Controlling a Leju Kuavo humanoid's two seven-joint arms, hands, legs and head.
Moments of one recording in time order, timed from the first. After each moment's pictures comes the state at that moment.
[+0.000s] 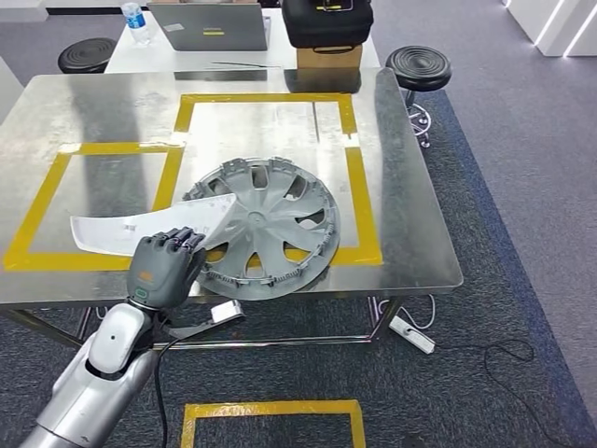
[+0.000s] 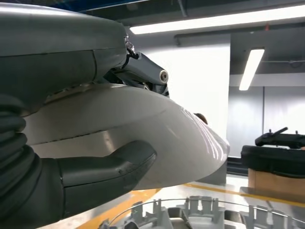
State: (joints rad) left arm -0.15 0.15 -0.34 -1.23 -1.21 0.46 0.00; right arm -0.10 0.24 -1.07 -0.19 1.14 -0.26 0.02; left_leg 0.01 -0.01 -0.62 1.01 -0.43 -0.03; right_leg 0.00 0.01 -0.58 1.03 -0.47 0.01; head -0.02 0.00
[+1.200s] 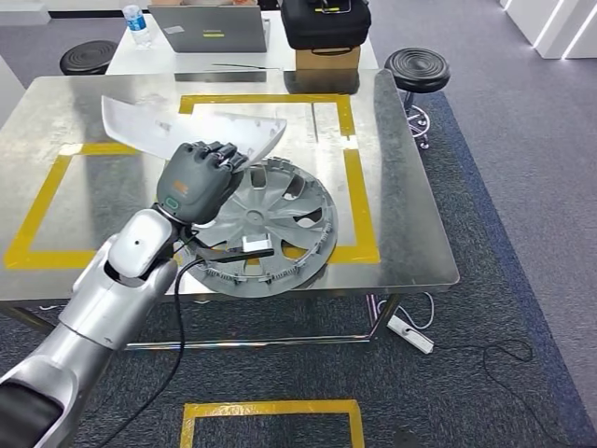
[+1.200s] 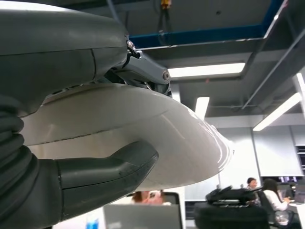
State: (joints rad) left arm -0.61 0.11 -0.48 -1.05 -1.21 0.35 -0.09; right arm -0.11 0.24 -1.03 -0.19 1.20 -0.24 0.02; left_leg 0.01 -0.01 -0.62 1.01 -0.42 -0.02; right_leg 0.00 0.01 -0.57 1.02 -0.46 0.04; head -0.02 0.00
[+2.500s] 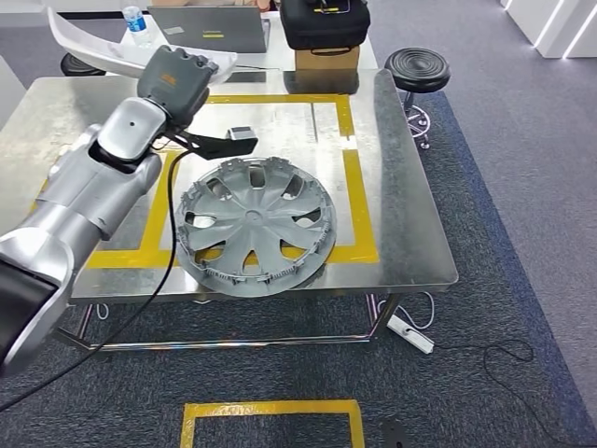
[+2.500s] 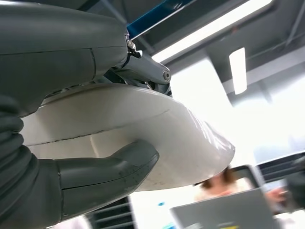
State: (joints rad) left arm -1.16 0.10 -0.61 -0.39 -1.21 0.20 0.04; right arm -0.13 0.24 -0.95 -0.19 1.28 -0.21 0.05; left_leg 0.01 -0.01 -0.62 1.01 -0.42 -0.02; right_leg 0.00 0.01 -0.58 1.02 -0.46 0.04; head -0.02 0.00
